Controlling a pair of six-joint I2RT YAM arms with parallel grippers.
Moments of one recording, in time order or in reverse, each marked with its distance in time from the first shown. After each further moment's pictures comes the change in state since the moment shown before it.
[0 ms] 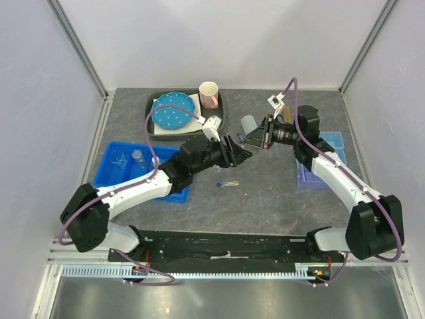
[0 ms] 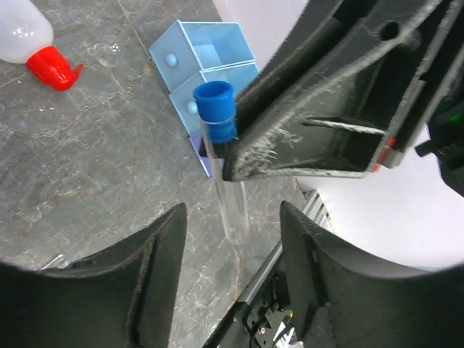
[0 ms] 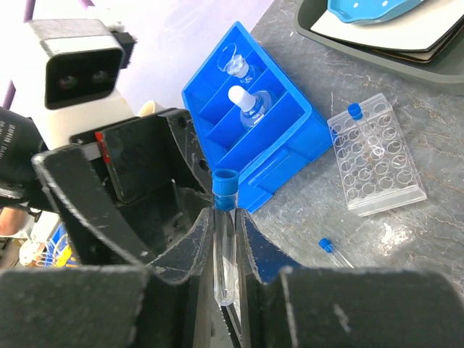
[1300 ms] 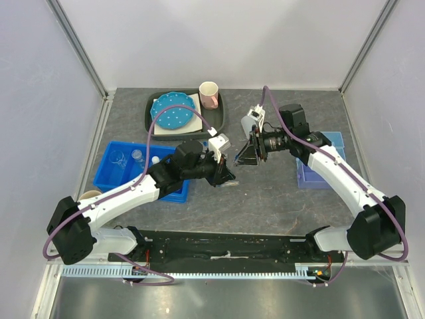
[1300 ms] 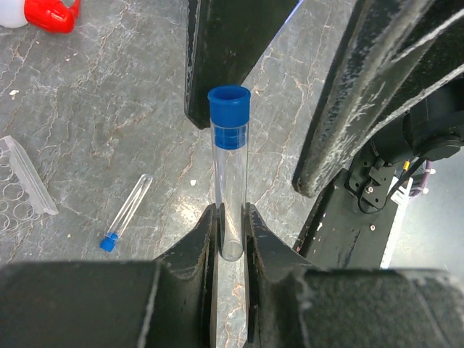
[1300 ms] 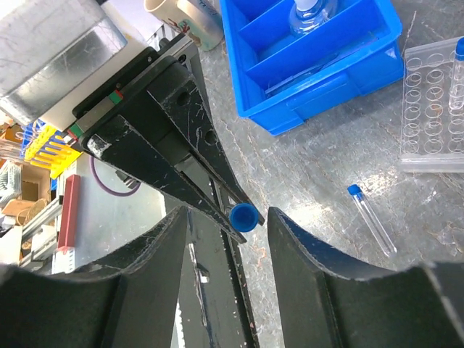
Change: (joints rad) left arm 0.000 -0.130 0.003 -0.397 0.204 0.580; right arm 0.118 0.011 0.187 -0.547 -0.114 -0.476
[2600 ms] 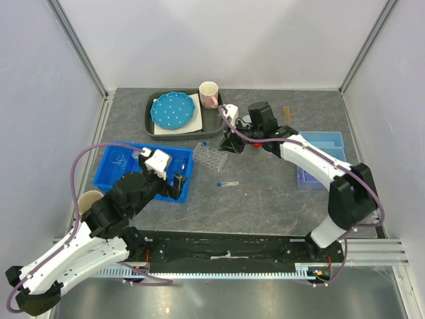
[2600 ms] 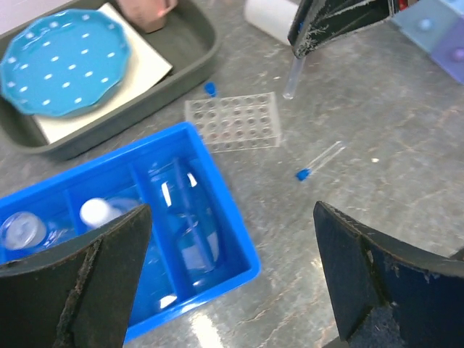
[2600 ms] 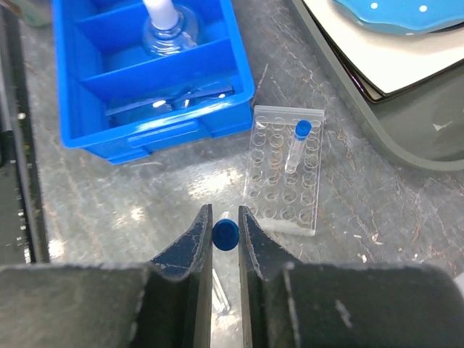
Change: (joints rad) left arm 0.003 -0.674 -0.153 -0.385 -0.578 0.201; right arm 0.138 0.226 0.099 0.179 0.369 -0.338
